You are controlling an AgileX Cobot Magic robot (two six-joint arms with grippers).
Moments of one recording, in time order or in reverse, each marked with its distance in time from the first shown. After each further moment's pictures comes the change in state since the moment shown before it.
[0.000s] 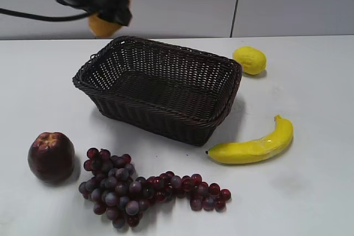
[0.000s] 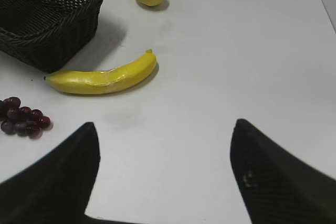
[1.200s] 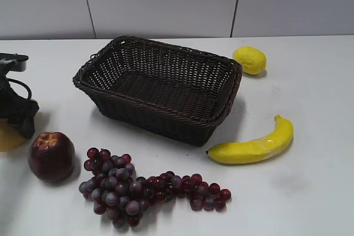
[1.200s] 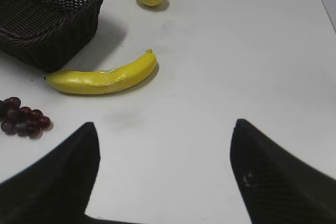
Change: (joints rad) left arm 0.426 0.122 0.369 0.022 0.163 -0.040; right arm 0.000 0.000 0.000 0.000 0.000 0.000
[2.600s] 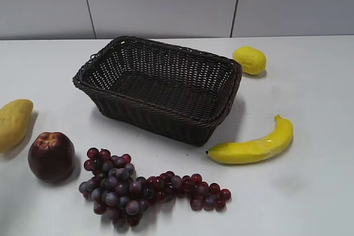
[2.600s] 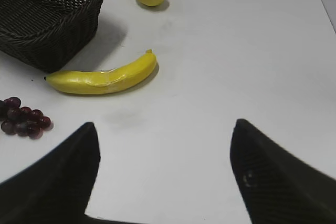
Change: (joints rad) left arm 0.046 -0.605 0.234 -0.021 0.085 -0.008; right arm 0.000 0.000 0.000 0.000 0.000 0.000
